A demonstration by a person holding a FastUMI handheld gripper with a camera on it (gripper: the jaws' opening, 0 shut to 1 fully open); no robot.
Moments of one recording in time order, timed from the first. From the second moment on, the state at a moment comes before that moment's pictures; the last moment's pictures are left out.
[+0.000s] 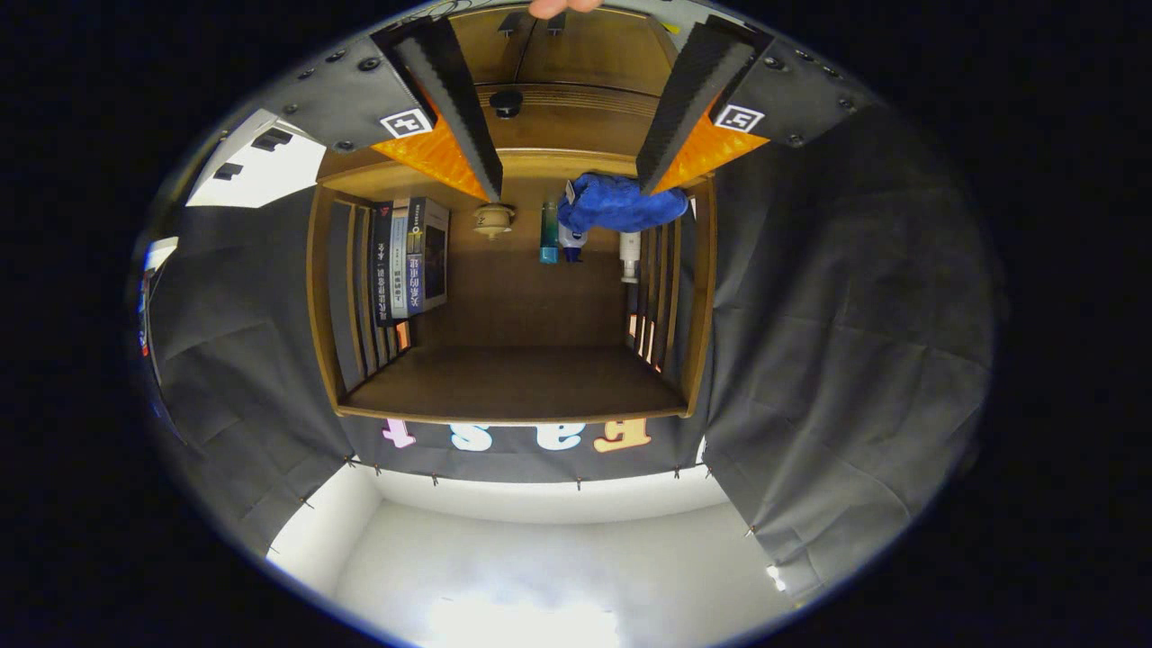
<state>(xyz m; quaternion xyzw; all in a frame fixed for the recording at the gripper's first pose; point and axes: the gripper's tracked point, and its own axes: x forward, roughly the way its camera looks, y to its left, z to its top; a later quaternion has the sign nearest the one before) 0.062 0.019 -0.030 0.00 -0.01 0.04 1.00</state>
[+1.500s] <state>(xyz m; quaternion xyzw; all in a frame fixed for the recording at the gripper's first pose) 0.193 -0.057 -0.225 0.00 0.09 -0.03 1.00</state>
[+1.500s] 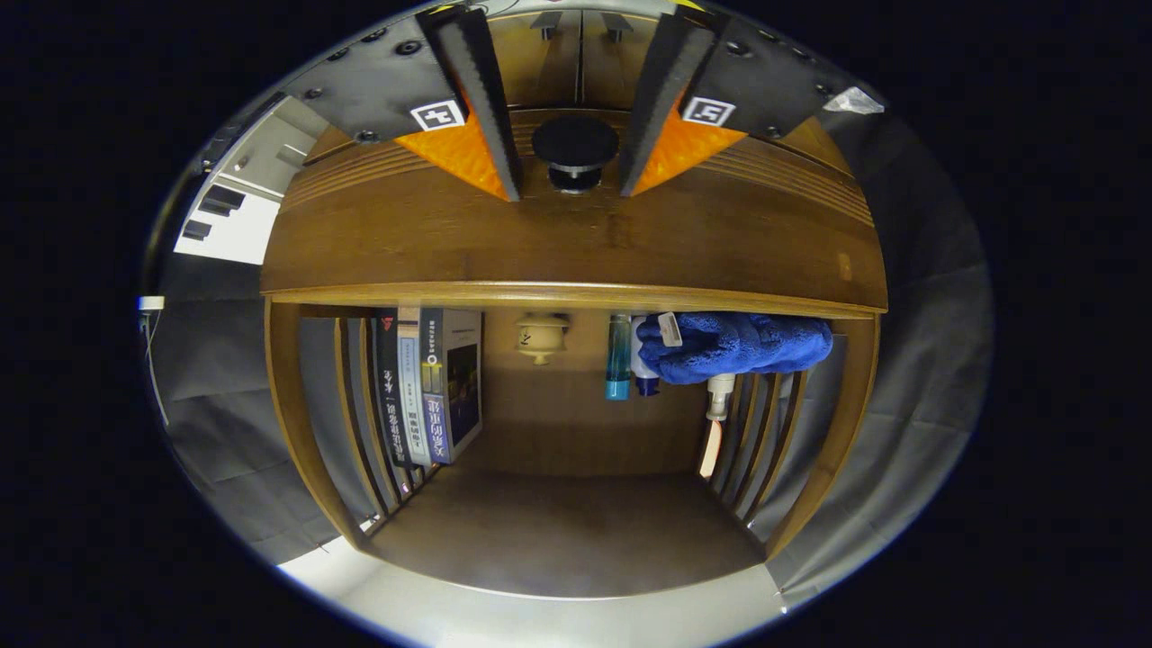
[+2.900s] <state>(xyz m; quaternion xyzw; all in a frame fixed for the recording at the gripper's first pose) 0.045 -0.045 -0.218 -0.06 0.17 -0.06 0.98</state>
